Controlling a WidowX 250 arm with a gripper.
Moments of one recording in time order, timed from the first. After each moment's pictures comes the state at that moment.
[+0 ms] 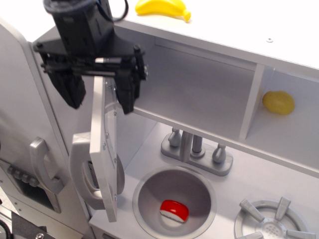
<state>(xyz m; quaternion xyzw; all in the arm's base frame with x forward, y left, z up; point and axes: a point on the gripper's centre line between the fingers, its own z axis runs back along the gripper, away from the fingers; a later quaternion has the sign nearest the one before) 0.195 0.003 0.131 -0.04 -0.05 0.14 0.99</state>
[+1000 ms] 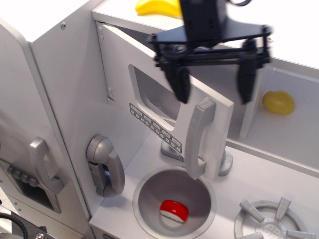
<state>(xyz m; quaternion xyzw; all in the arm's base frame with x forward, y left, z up) 0.231 -0.098 0.158 -0.13 -0.03 0.10 0.99</state>
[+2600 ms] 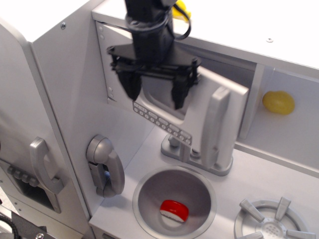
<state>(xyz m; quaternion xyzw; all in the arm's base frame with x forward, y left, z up) 0.268 -0.018 0.099 -0.02 -0.09 0.09 0.99</state>
